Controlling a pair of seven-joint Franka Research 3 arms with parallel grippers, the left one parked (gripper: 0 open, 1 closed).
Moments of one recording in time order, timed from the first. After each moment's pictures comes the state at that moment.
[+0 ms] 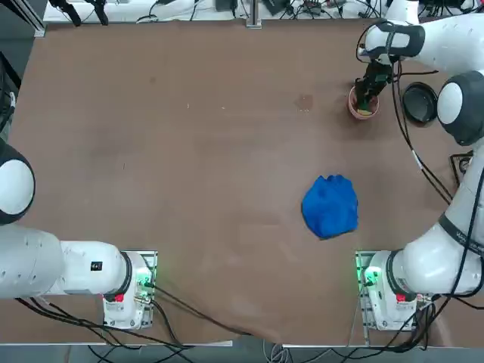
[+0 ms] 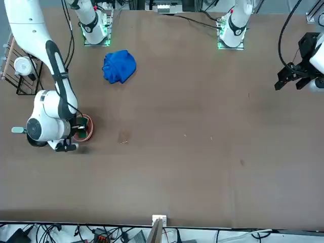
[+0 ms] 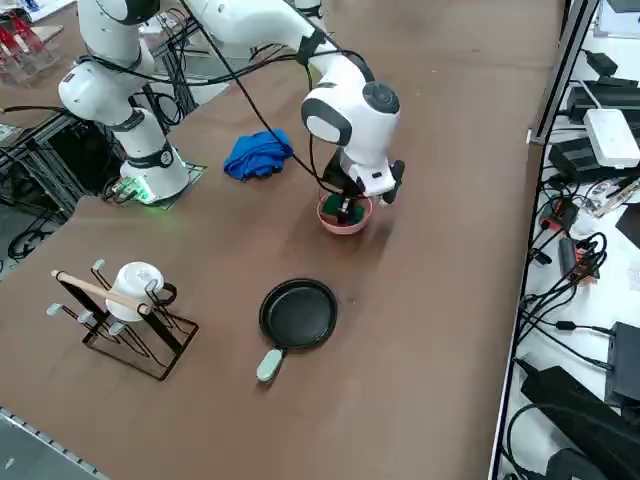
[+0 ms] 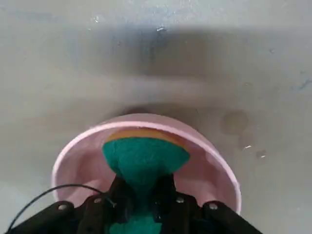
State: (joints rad) arm 0.02 0.62 -0.03 -1.75 0.10 2.08 -0.13
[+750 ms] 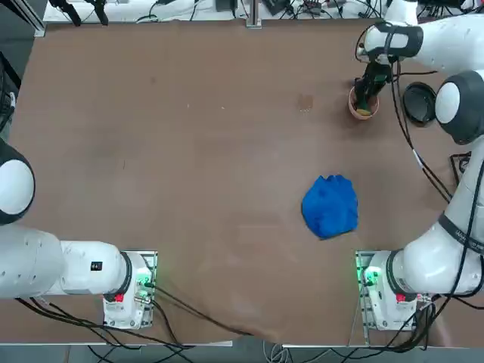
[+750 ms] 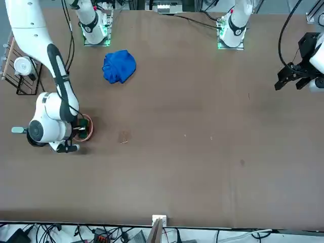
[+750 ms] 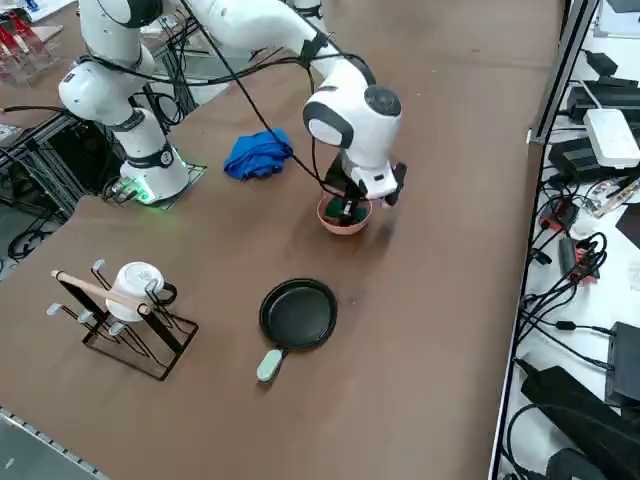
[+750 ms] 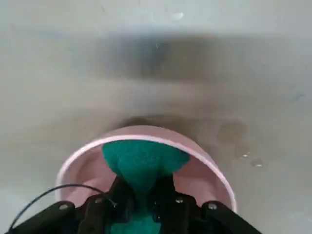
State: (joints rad) arm 0.02 0.60 -0.03 -1.72 0.10 2.07 -0.13
